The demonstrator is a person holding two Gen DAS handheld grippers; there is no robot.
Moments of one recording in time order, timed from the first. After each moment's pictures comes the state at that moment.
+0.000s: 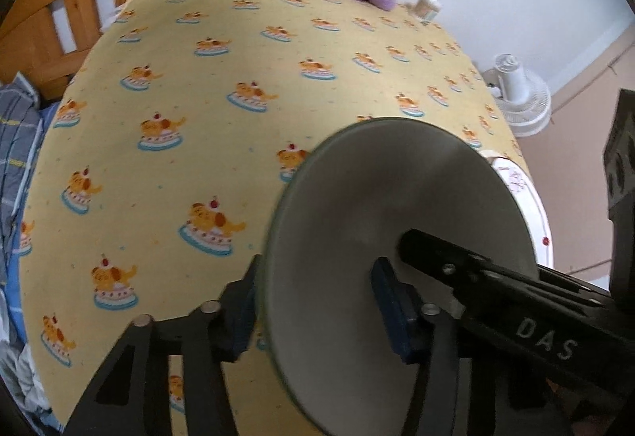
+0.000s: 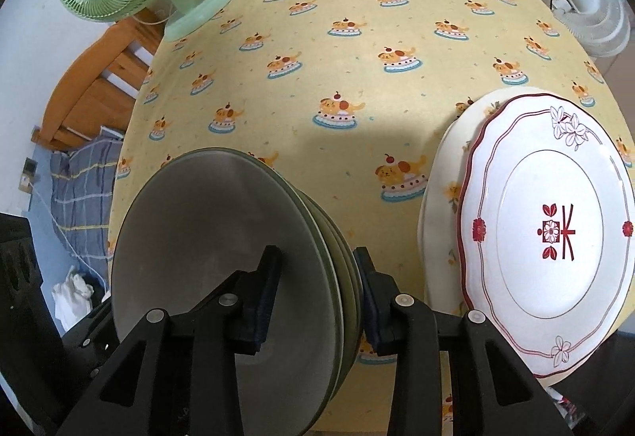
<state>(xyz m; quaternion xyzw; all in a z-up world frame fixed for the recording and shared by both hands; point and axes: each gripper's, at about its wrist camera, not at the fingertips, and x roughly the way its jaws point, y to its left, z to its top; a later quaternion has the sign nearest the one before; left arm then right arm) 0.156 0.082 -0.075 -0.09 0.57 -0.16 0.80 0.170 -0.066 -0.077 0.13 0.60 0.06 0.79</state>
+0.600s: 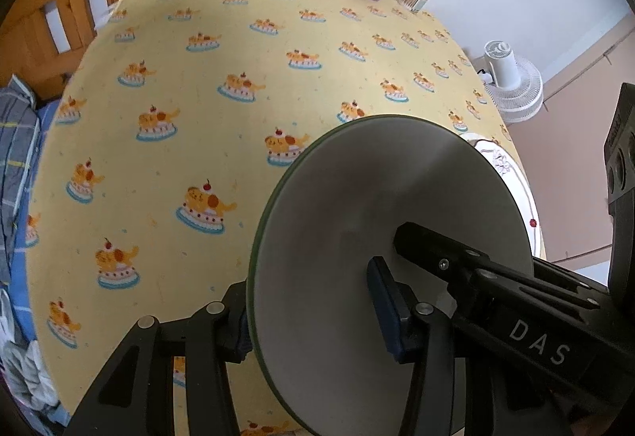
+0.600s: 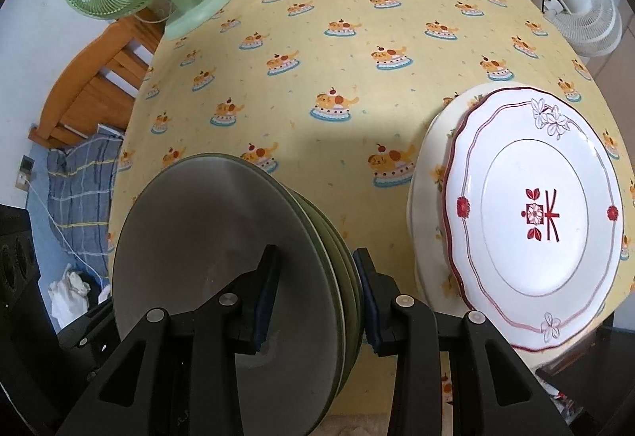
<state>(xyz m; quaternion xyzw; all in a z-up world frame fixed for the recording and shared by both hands) 0.147 0.079 -0.058 -0.07 0.58 -0.17 0.79 0.159 -0.066 -0.064 0.13 0.60 0.05 0.79</state>
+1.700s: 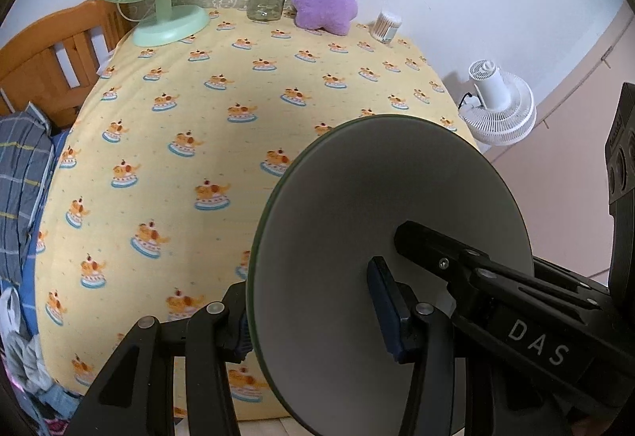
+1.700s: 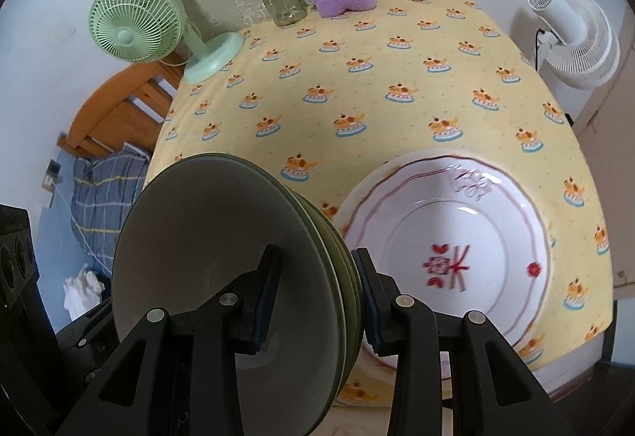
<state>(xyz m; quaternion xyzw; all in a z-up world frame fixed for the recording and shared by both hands) 0.134 -0.012 -0.006 -0.07 0.54 -0.13 0.83 0.154 -0.153 -0.008 0.13 0.55 0.10 0.82</state>
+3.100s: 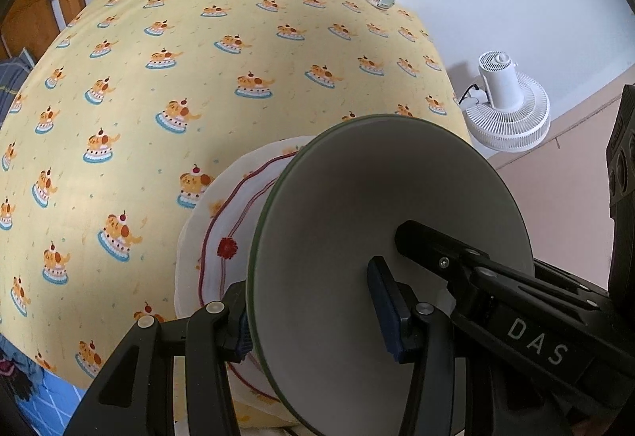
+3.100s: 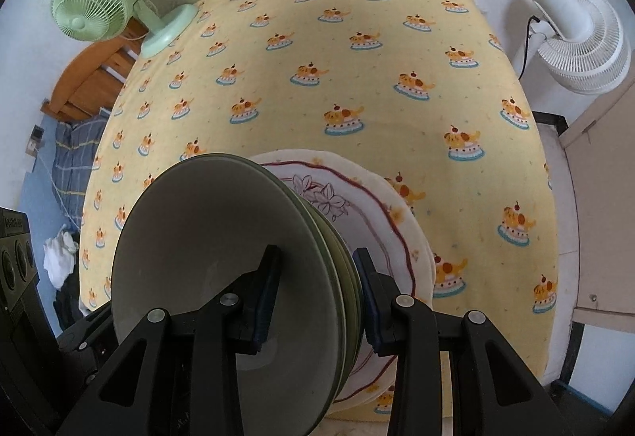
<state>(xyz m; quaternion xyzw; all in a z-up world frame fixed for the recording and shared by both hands) 0.153 -0.117 -0.053 -0.13 0.58 -0.10 0.80 0.192 -0.263 -0.047 0.08 0.61 0.11 0.78</state>
